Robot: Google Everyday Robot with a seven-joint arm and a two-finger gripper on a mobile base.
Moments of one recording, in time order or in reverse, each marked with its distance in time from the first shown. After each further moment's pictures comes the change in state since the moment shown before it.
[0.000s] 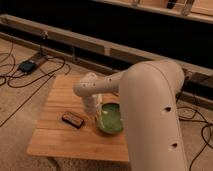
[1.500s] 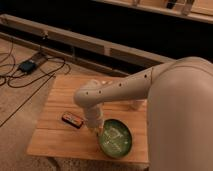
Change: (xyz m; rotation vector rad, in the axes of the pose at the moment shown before) arm 0.102 -0.023 -0.024 -0.009 0.058 0.188
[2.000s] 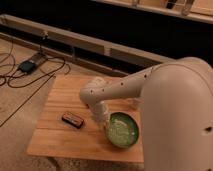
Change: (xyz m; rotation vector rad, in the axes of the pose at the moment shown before) arm -0.045 -0.023 0.011 0.075 -0.045 -0.049
